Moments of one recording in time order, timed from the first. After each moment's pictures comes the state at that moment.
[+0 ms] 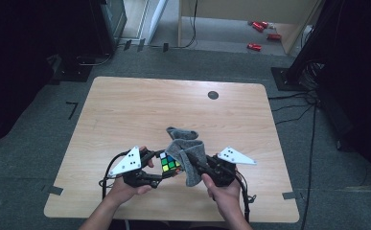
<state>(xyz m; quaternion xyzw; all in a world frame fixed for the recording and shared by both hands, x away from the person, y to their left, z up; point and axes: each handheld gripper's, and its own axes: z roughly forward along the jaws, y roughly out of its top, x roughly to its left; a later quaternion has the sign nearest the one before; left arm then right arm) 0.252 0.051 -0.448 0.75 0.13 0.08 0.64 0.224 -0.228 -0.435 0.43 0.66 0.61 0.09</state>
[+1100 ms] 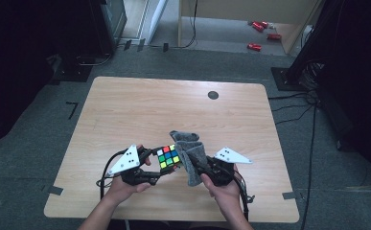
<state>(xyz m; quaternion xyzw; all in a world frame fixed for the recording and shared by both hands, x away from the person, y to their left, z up) 0.256 0.057 -0.448 0.75 0.15 0.10 0.63 0.229 -0.229 -0.446 0.44 0.69 0.56 0.12</state>
